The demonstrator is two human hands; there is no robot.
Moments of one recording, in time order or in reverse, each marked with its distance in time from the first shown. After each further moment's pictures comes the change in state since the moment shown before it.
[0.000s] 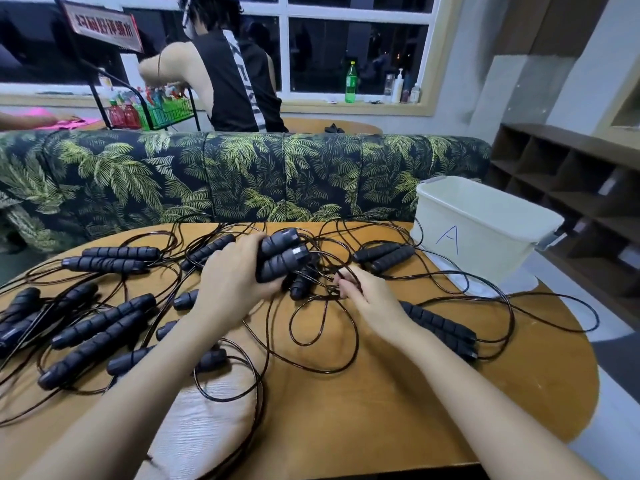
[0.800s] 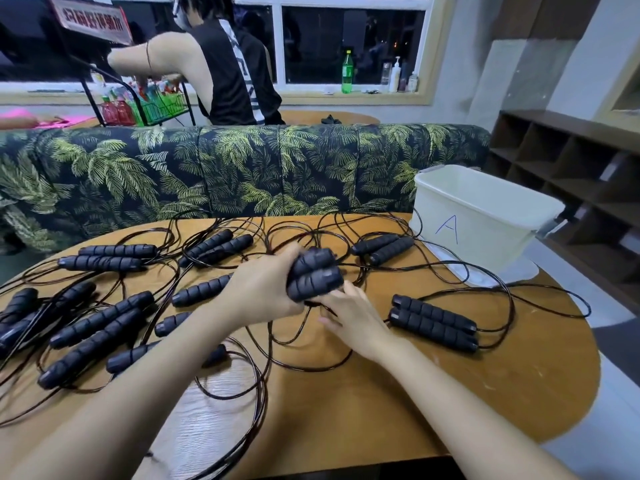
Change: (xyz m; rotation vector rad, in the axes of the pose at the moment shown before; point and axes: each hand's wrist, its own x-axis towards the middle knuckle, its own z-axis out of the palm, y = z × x) left_hand 0.001 0.031 -0.006 -0.071 -0.437 0.133; right_hand -0.017 -0.002 0.030 -0.340 -0.167 -0.123
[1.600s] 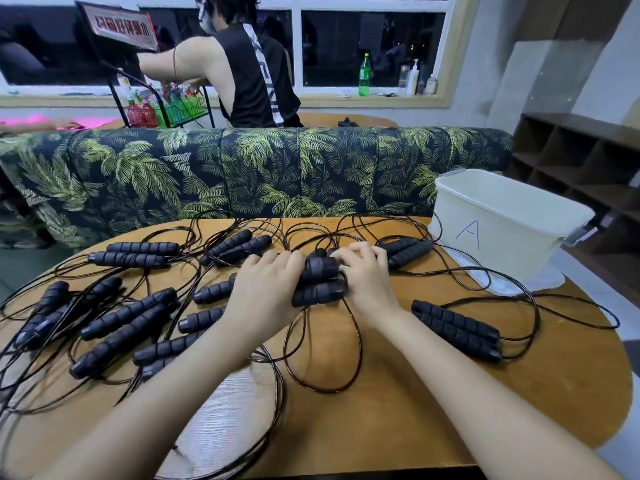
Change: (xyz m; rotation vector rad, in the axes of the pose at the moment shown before) left_hand -0.018 -0.022 0.018 0.467 0.383 0.113; right_hand 0.052 0.001 -0.001 -0.135 0.443 -0.122
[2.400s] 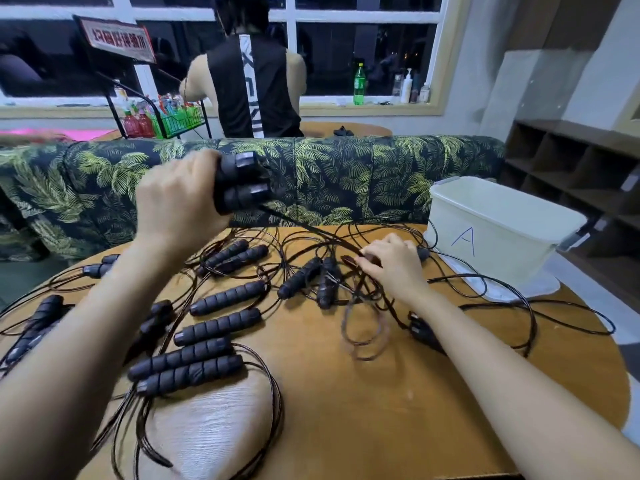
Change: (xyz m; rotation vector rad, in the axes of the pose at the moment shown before) left_hand 0.061 -0.091 -0.076 0.070 0.369 -0.180; right_hand 0.024 0.048 -0.040 -0.035 -0.160 0.201
